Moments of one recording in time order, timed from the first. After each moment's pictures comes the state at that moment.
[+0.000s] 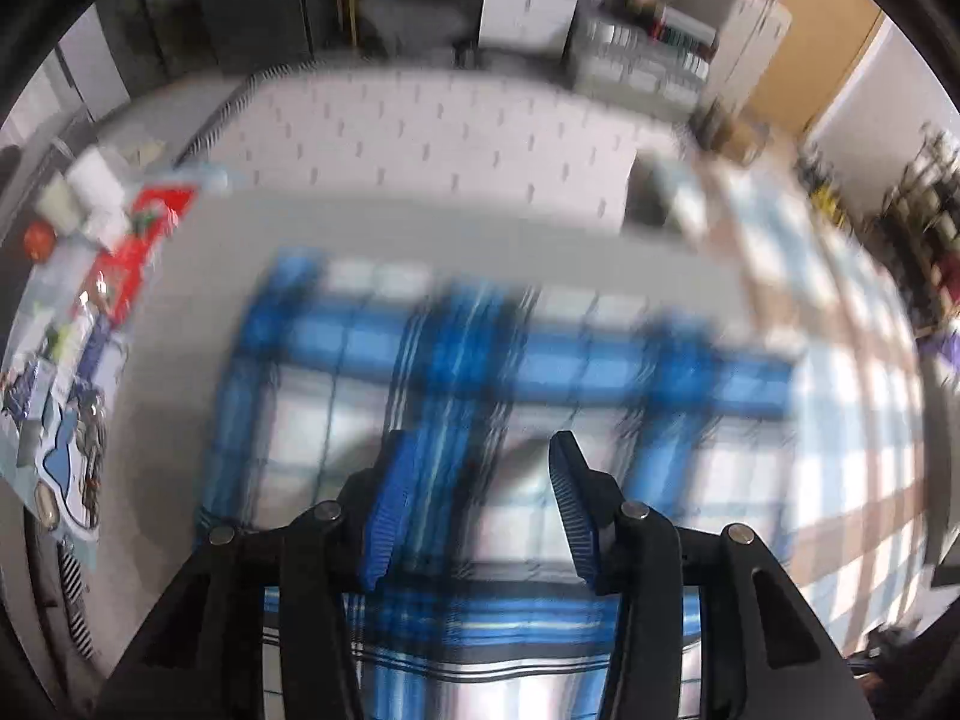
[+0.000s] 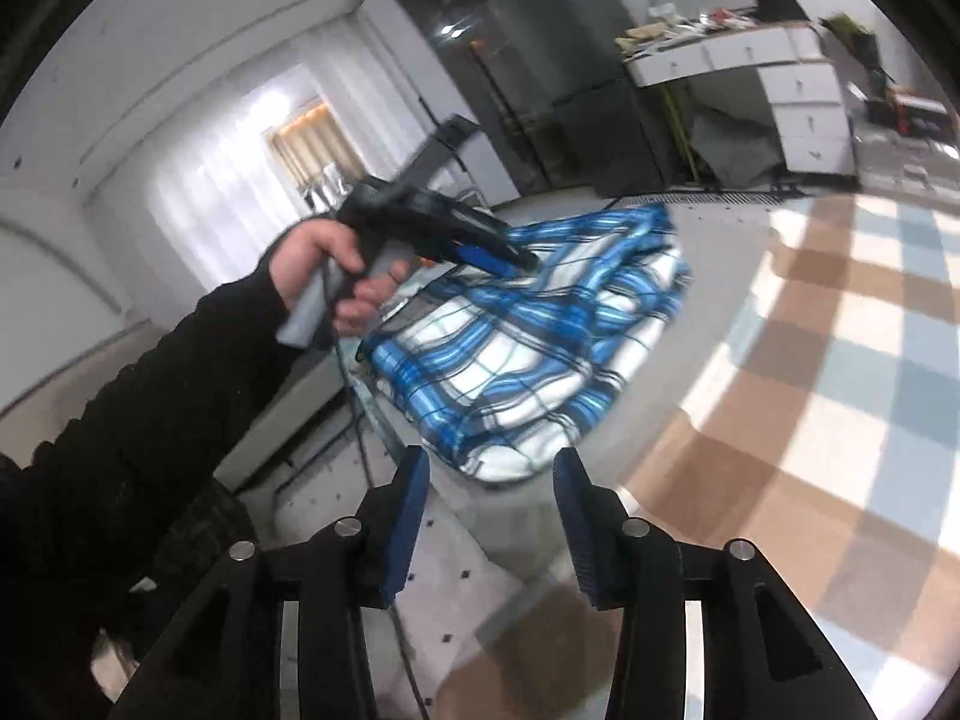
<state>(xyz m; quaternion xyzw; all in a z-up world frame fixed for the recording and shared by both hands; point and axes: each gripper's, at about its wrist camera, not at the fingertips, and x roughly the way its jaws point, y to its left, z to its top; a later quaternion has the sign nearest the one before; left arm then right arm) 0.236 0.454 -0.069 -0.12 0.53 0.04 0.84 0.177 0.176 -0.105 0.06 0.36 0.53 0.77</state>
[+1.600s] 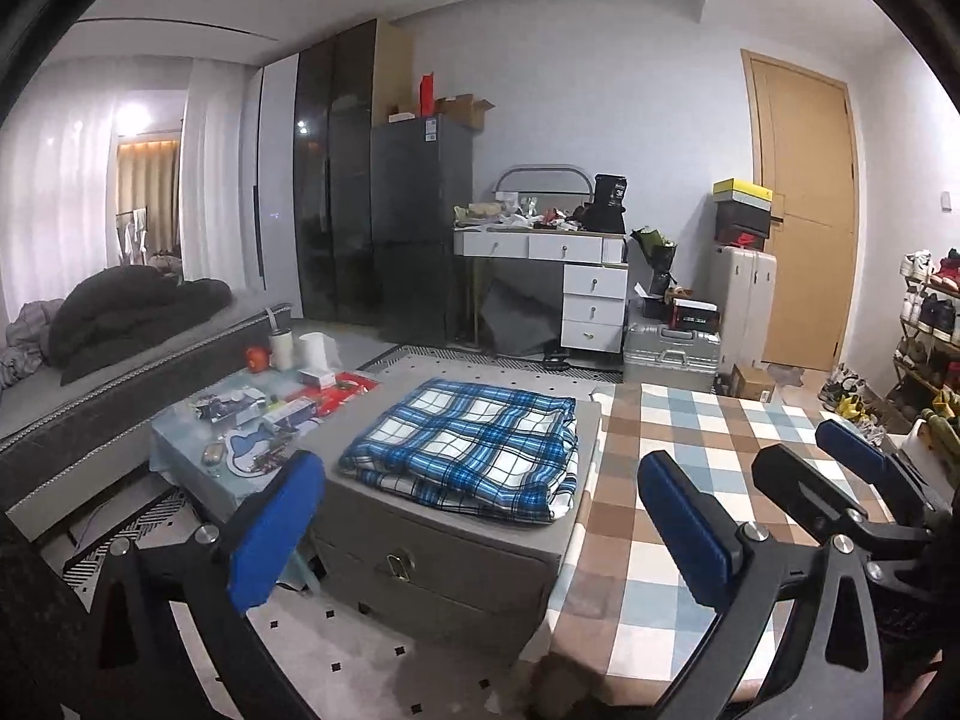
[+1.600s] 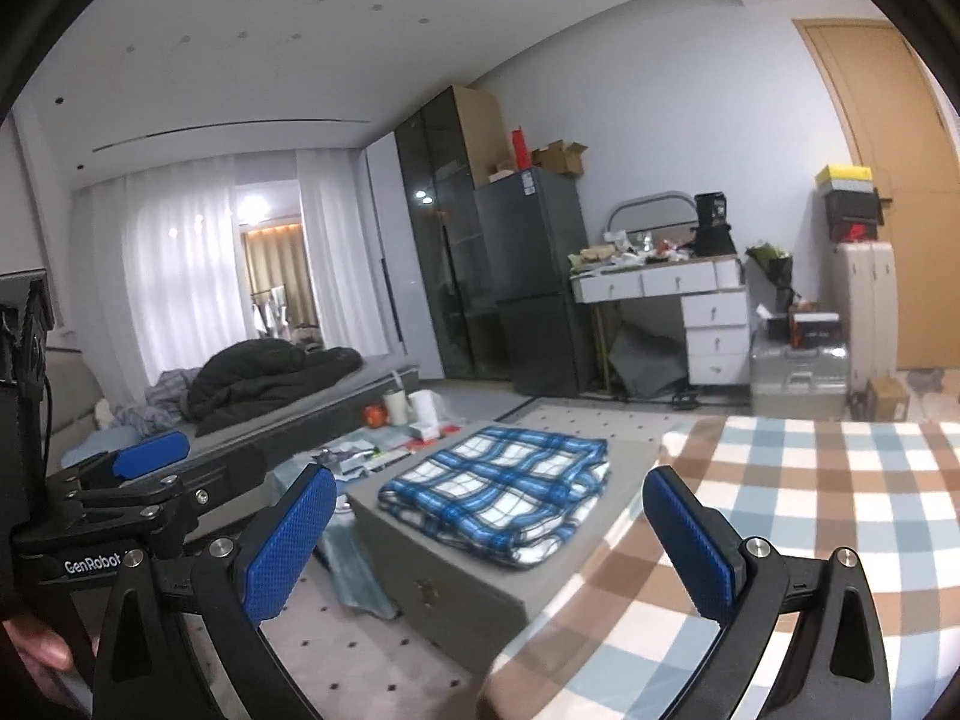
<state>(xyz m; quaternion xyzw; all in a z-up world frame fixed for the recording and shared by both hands) -0.109 0.248 0.021 -0.05 0.17 0.24 0.95 -0.017 0.084 0.057 0.03 0.12 0.42 0.90</state>
